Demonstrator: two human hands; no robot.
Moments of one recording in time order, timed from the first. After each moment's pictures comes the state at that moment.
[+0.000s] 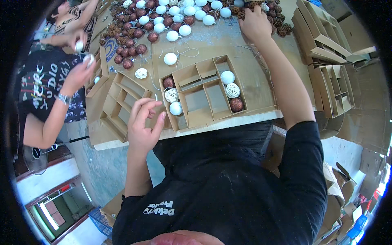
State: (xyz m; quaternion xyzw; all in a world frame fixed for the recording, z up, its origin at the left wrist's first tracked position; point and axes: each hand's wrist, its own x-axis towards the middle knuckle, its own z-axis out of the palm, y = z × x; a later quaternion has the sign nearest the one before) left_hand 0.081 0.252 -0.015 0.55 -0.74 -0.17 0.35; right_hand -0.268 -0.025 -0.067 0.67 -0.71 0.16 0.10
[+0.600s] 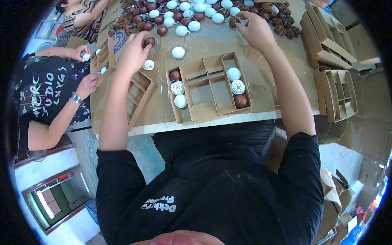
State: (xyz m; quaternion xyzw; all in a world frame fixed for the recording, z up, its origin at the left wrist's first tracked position) left_hand 0.154 0.059 -0.028 0.59 -0.78 0.06 0.20; right_hand -0.247 0.001 -0.062 0.76 -0.55 0.34 -0.12
